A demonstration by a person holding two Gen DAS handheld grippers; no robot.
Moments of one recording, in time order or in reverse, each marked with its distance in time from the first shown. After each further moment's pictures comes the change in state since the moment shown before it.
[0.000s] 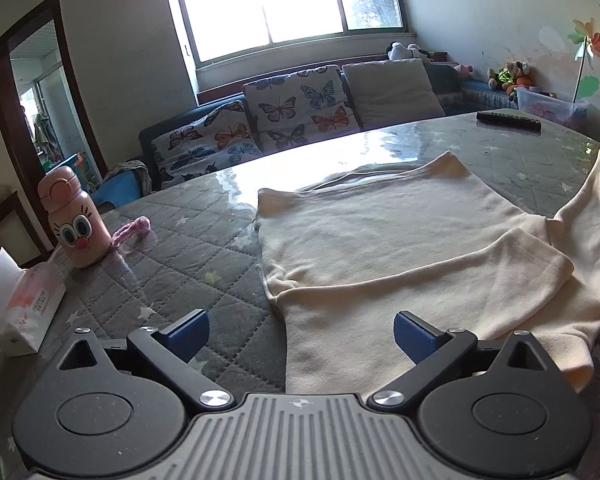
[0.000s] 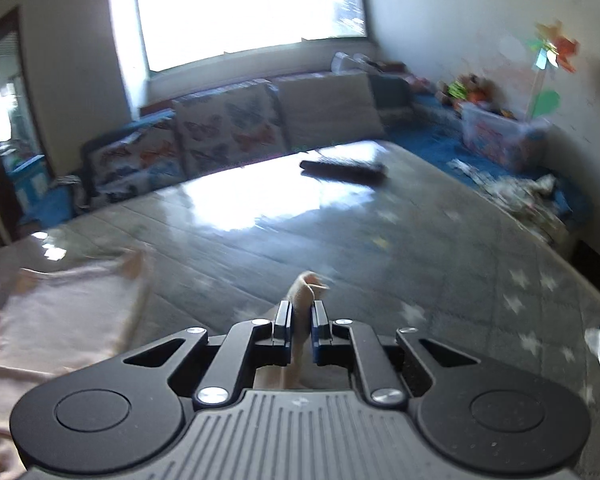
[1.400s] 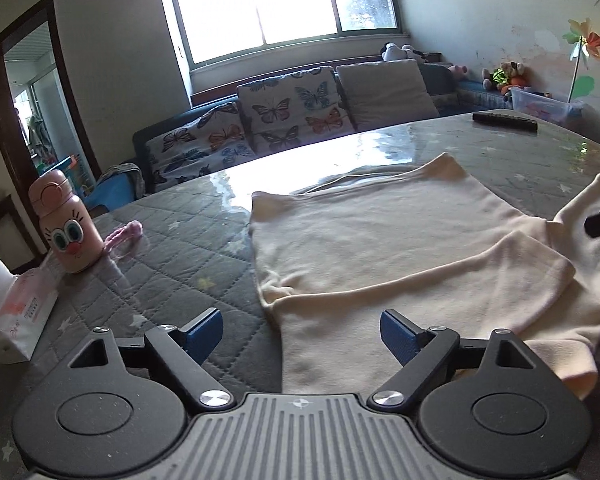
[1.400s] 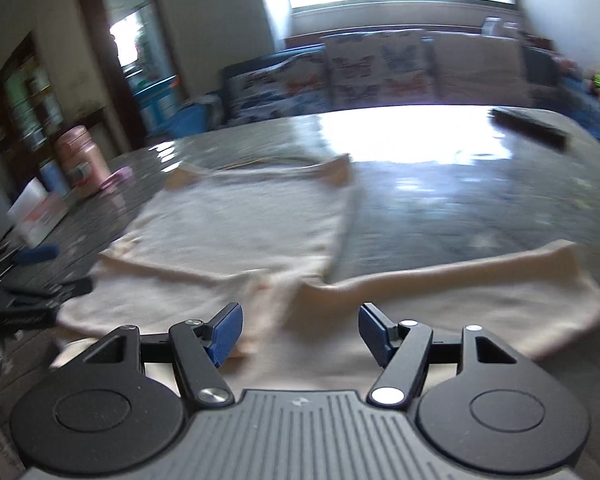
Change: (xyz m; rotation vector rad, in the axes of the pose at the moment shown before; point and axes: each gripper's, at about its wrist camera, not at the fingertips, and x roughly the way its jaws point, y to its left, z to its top) left arm 0.009 -0.003 0.003 0.015 -0.004 -0.024; right arm 0.006 0.092 -0.043 -0.164 0.179 0.313
